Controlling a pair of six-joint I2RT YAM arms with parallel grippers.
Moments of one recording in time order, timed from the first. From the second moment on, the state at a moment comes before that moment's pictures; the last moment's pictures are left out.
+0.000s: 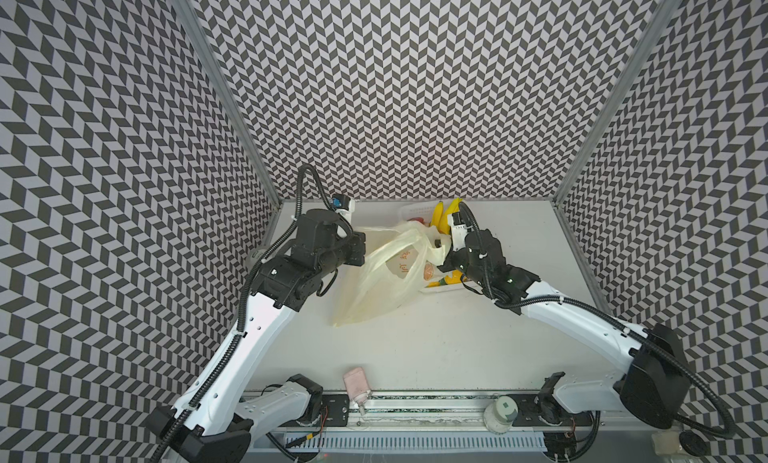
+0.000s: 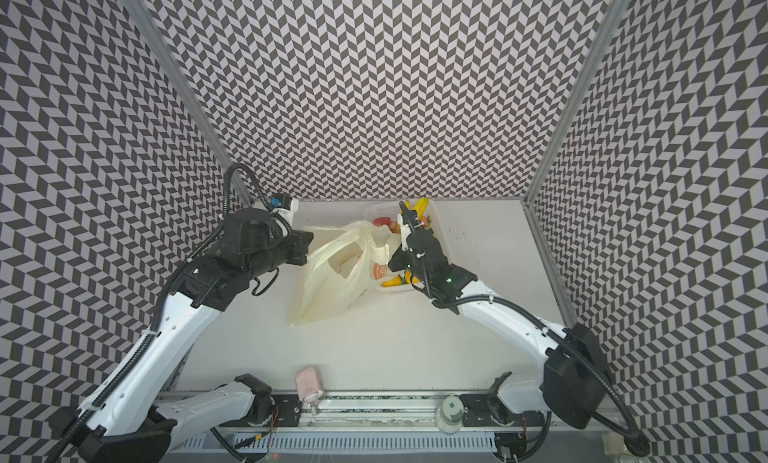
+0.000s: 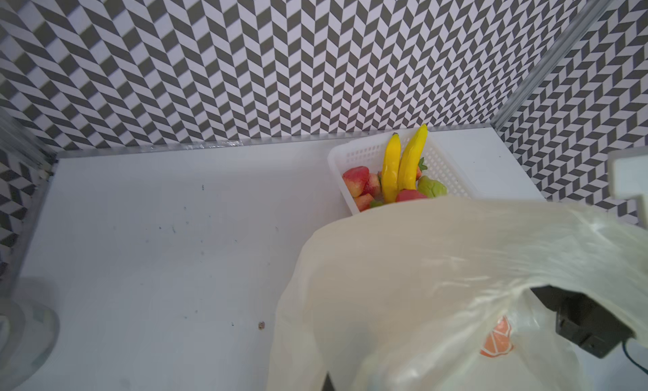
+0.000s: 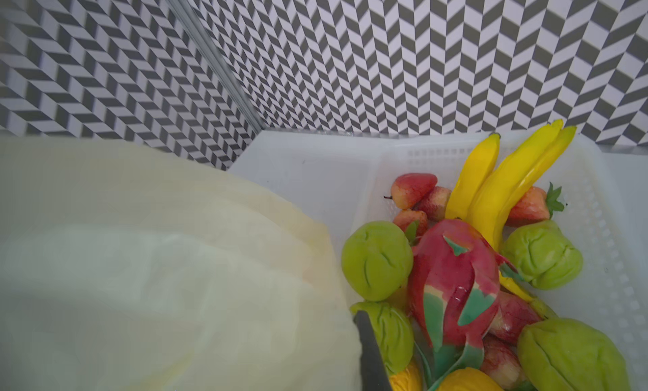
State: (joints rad) left arm -0.42 1.11 1.37 -0.78 0.02 -0.21; right arm 0.69 1.39 1.03 -0.05 0.11 0.37
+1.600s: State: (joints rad) left arm -0.27 1.29 1.41 -0.84 0.49 -0.26; right arm 0.74 1.23 1.06 -0.10 -0.36 -0.21
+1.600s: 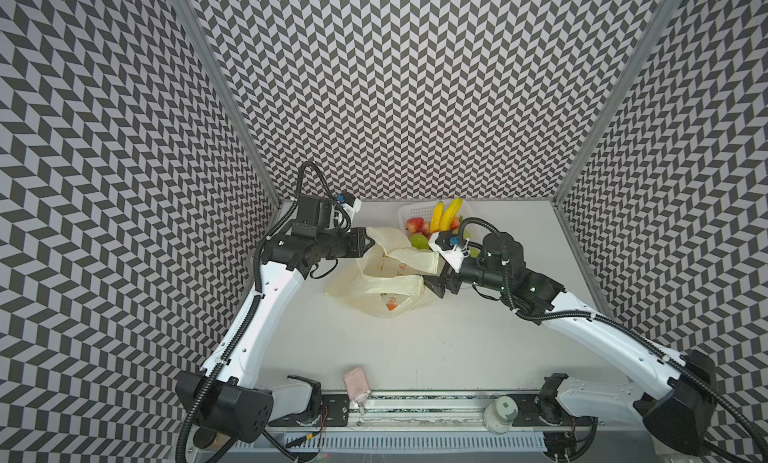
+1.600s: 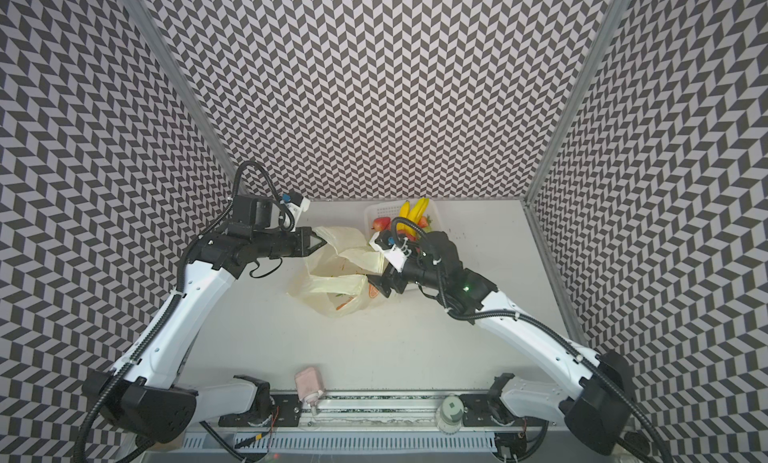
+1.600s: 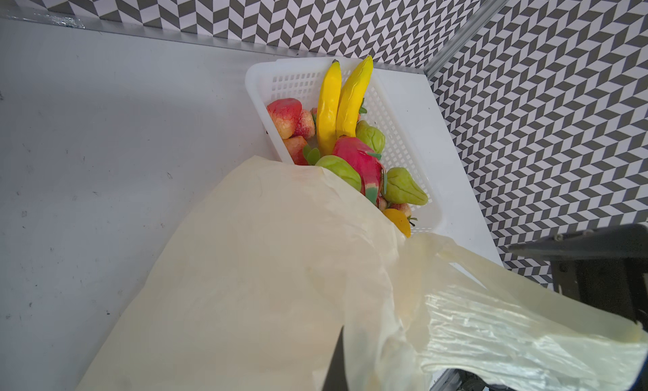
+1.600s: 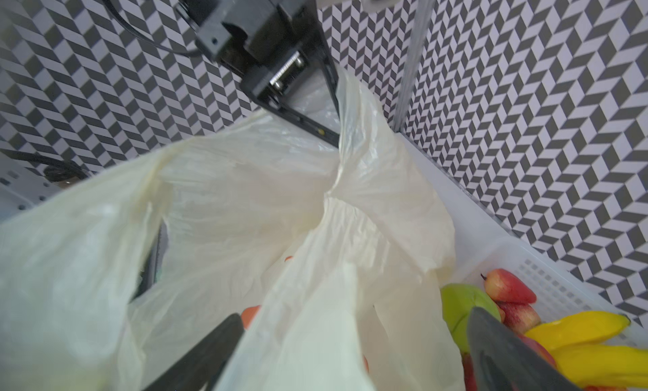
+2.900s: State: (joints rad) left arm -0.23 1.28 1.29 -0.88 0.72 -0.26; right arm 0.46 1.43 1.43 -0.28 -0.50 0.02
